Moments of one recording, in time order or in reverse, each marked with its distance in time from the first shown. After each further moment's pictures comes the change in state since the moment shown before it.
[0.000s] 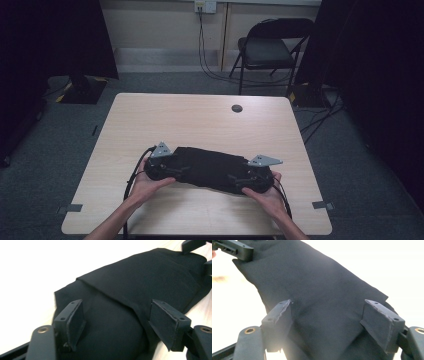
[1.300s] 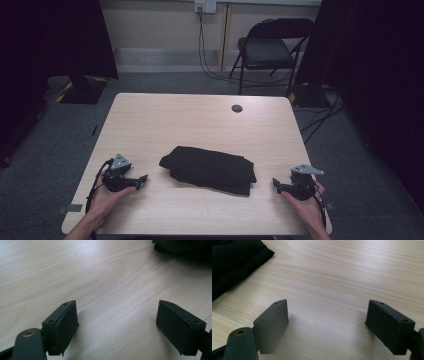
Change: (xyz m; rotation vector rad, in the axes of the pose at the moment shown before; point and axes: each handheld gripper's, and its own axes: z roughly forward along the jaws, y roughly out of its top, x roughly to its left) left arm 0.062 -0.086 -0.061 0.113 0.273 -0.102; right arm -0.087 -0.071 -0.059 0.109 -0.362 0.140
